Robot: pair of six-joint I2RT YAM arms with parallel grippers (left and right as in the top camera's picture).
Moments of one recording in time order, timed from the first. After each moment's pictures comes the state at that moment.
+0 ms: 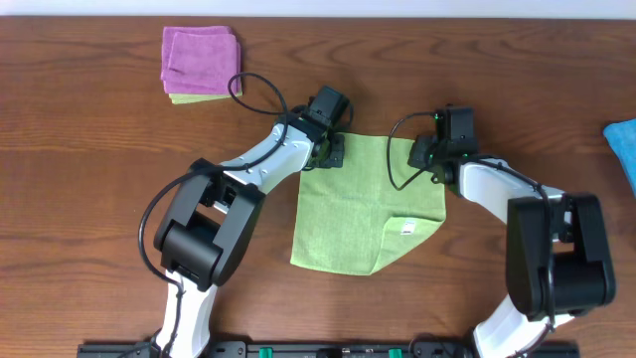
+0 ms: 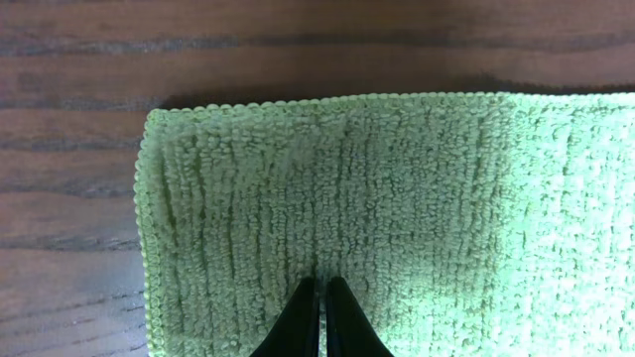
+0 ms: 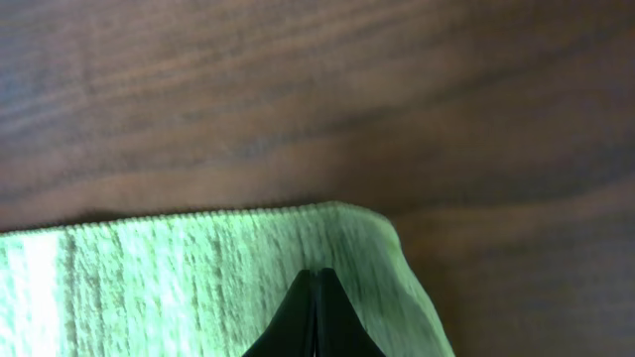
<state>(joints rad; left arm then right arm) -0.55 2.14 1.46 -0.52 0.04 -0.44 0.12 1.86 0.93 -0.06 0.02 0.42</state>
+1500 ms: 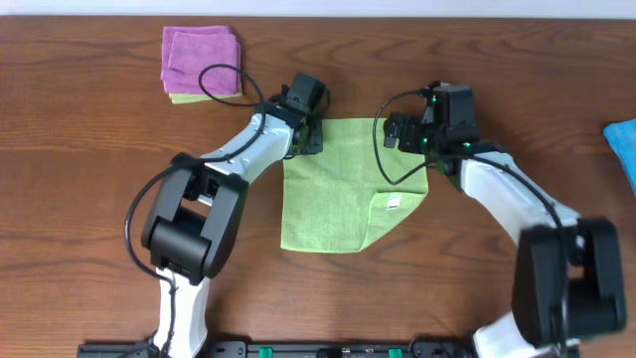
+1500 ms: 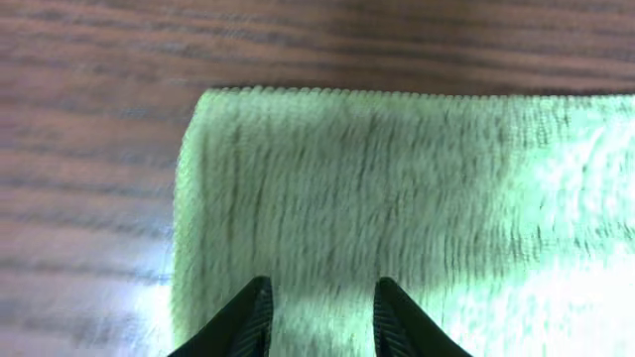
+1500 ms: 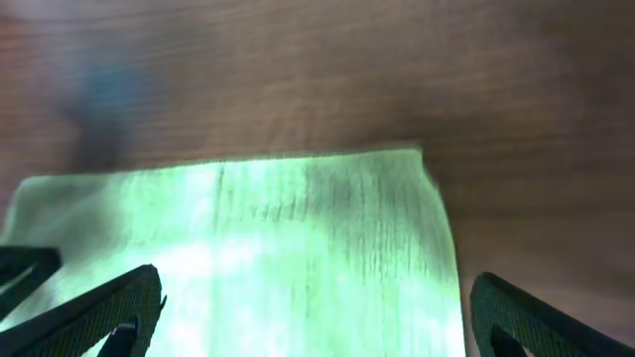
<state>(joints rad) -0.45 2.11 1.47 -0.55 -0.02 -0.46 0.18 1.71 1.02 -0.20 -0.12 0.36</state>
